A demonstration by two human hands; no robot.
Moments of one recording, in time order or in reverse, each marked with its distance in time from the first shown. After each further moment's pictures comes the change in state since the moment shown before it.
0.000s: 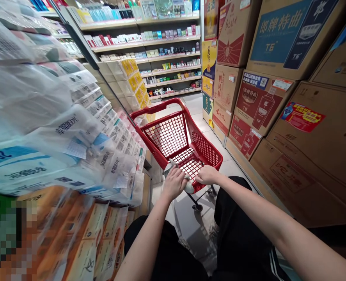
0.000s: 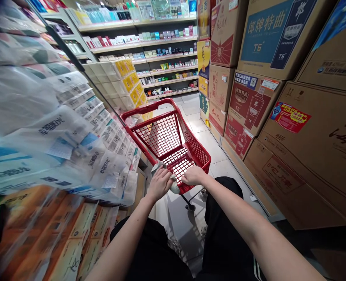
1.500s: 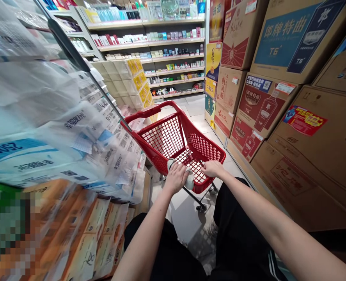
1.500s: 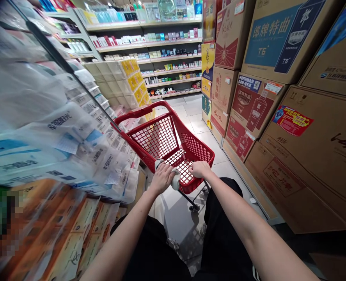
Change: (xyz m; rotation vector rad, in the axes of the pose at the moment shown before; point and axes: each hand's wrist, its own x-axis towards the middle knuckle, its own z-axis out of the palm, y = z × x) left_hand 0.009 -0.003 -0.002 -0.011 0.027 -0.063; right_hand 0.006 0.020 -0.004 0.168 -0.110 0.437
